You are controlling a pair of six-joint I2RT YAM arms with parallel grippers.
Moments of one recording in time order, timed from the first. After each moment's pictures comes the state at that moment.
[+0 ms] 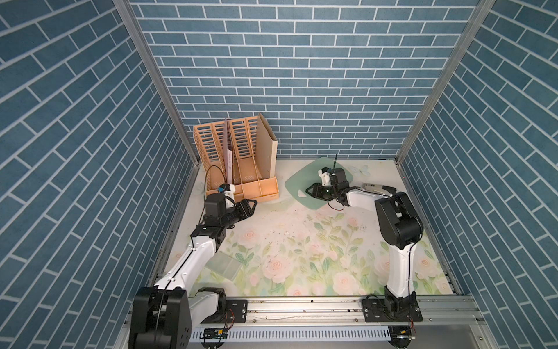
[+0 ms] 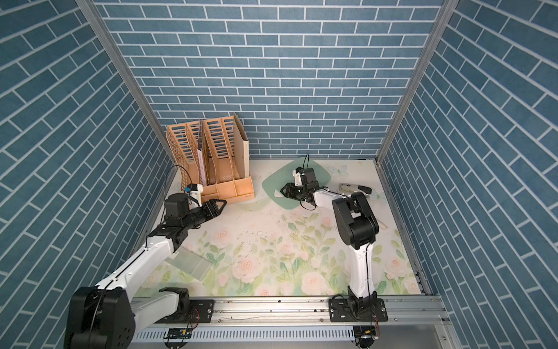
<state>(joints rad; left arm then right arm) -0.14 1.09 0.57 -0.02 0.41 -0.58 0.45 2.12 1.38 0.02 -0.44 0.55</state>
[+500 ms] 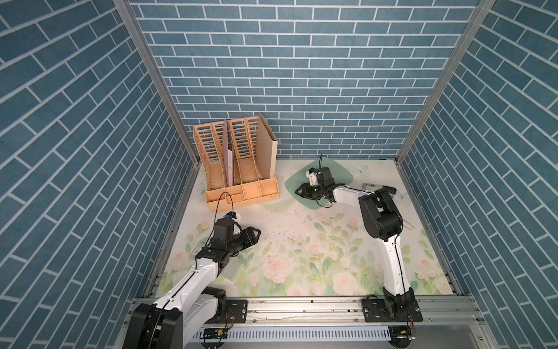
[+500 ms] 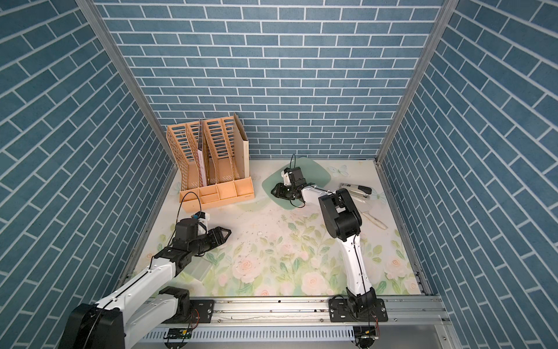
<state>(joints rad) -0.20 0.98 0.32 -0.08 0.34 -0.64 0.53 2.30 1.58 -0.05 -0.46 0.55</state>
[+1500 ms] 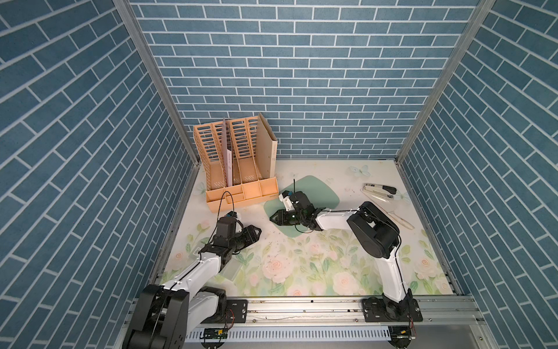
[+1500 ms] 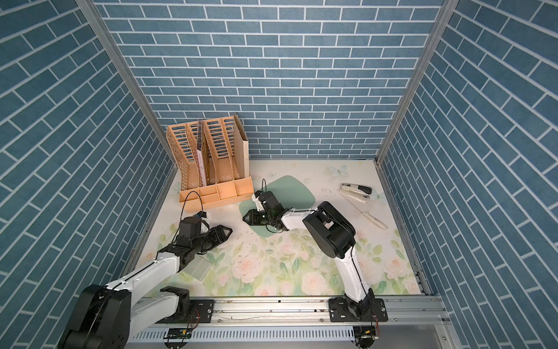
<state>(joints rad) -0.20 1.10 0.33 0.01 0.33 -0.69 0.85 2.13 1.27 0.22 -0.42 0.66</state>
